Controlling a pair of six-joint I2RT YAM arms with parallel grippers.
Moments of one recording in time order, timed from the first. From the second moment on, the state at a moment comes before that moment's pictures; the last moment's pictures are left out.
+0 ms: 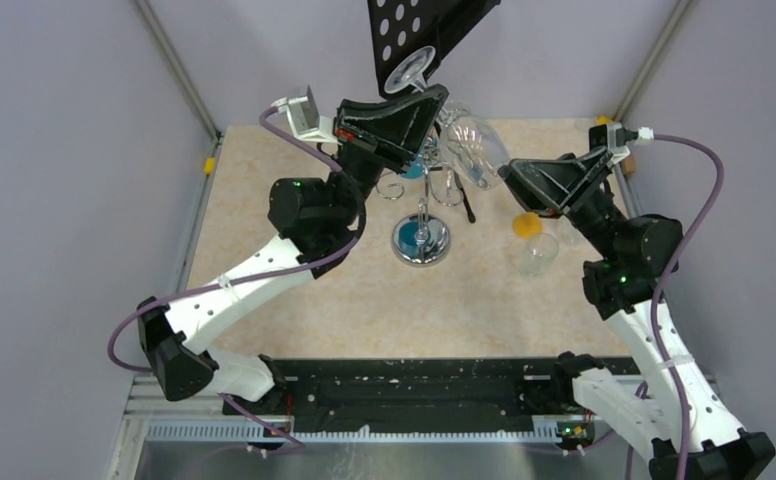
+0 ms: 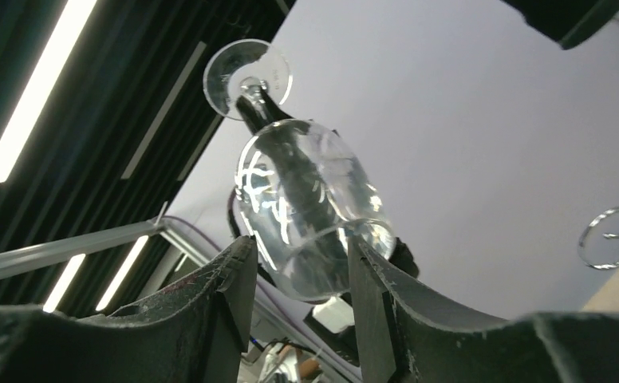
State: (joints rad) left arm -0.91 1.37 1.38 0.93 0.01 -0.68; right arm 0.29 0.80 0.88 0.60 -0.54 1.61
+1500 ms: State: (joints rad) left arm -0.91 1.38 1.31 1.11 0.19 -0.65; right arm 0.38 0.92 0.94 0.98 -0.57 1.77
